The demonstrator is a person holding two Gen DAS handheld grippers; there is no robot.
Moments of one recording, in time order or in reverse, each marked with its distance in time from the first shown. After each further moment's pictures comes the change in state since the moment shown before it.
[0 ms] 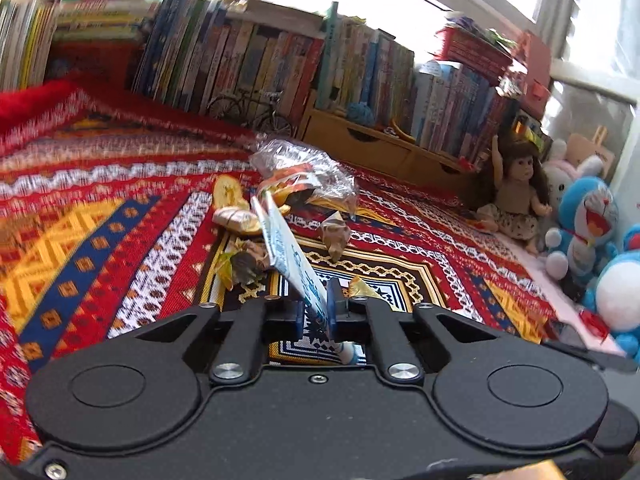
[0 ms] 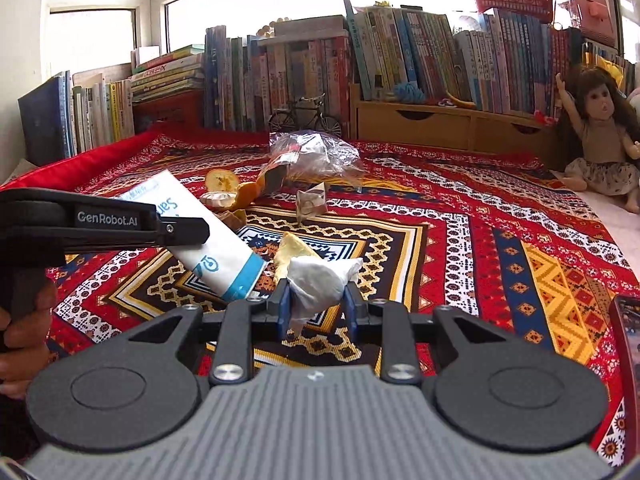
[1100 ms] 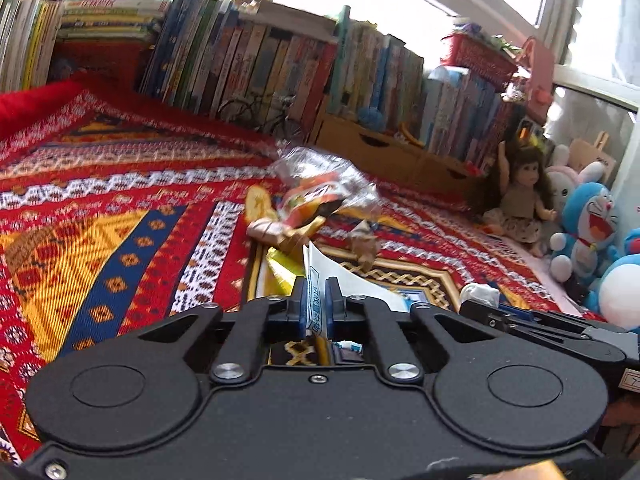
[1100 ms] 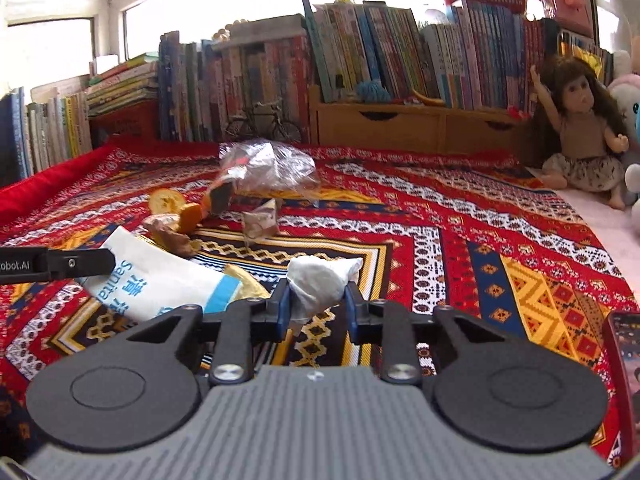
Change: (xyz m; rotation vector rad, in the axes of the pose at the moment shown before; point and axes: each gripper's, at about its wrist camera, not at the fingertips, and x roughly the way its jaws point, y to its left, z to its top) left arm 0.000 0.036 0.010 -0.014 -0.006 -0.025; right arm 0.032 -0.022 0.019 0.054 -0.020 -0.086
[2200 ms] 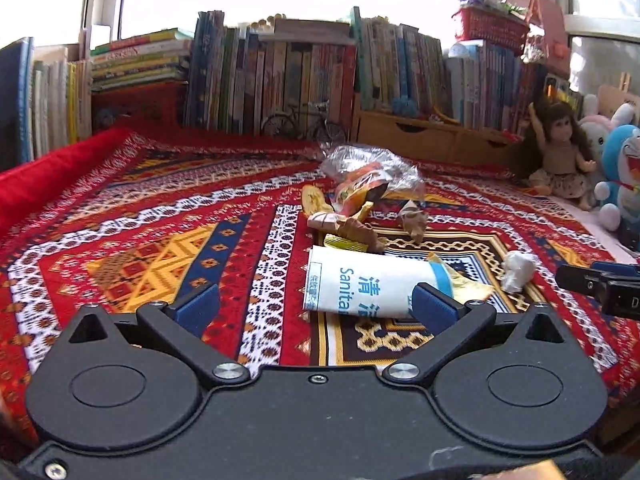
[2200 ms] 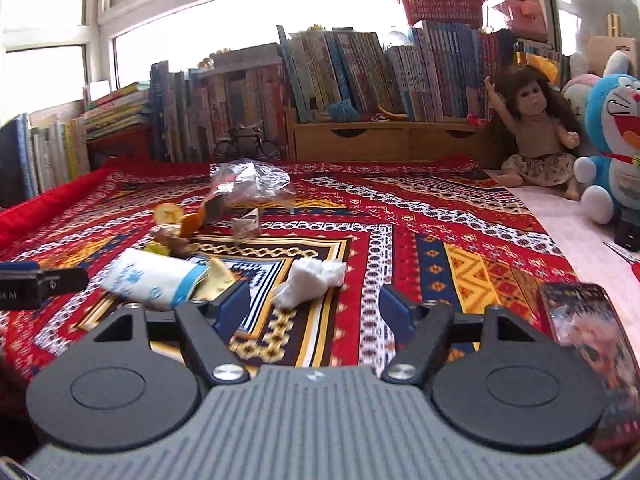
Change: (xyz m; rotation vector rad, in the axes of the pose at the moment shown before) left arm -0.029 -0.005 -0.014 0.167 0.005 0.200; right arm -0.055 -0.019 -0.010 0.046 -0.043 -0.046
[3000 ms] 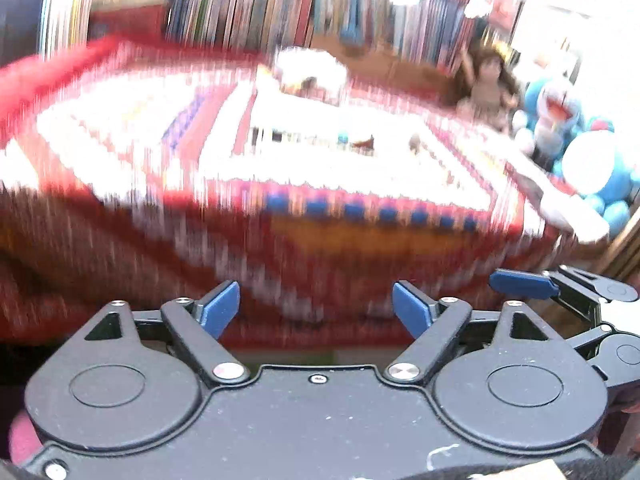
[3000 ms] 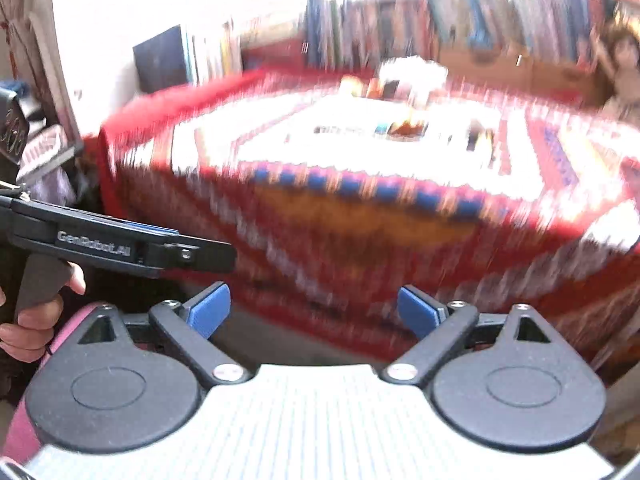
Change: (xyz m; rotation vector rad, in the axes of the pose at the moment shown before) left arm -0.160 -0.015 -0.093 -0.041 0.168 -0.153; right arm -0.133 0.059 -0.109 -0.128 0.150 0.341
